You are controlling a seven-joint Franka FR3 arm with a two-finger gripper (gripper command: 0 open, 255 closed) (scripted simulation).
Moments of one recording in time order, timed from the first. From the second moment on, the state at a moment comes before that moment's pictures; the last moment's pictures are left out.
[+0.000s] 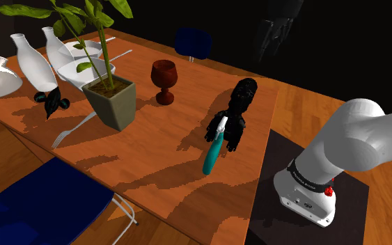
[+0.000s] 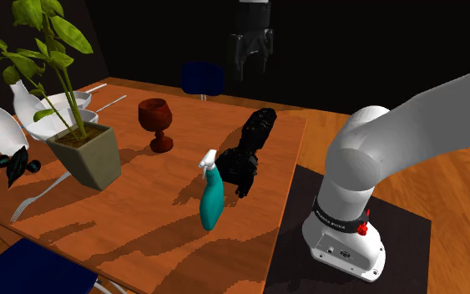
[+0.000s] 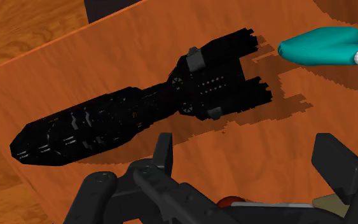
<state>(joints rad) 0.00 -0.81 -0.03 -2.41 0.01 1.59 0.05</state>
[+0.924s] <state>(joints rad) -0.08 -0.91 0.32 -2.68 0.36 1.81 0.81</state>
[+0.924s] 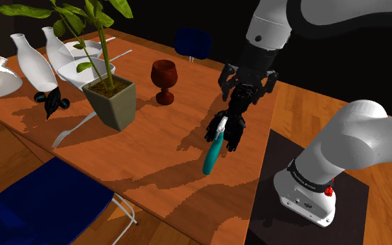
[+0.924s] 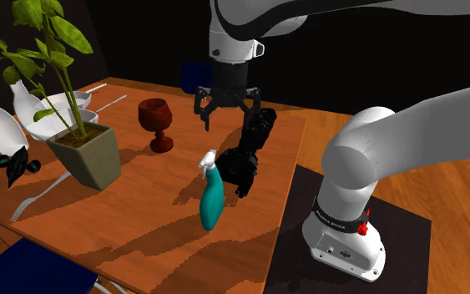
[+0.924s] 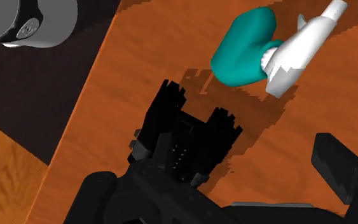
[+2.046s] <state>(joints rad) -0.09 -0.83 0.50 -2.78 0.52 2.03 1.03</state>
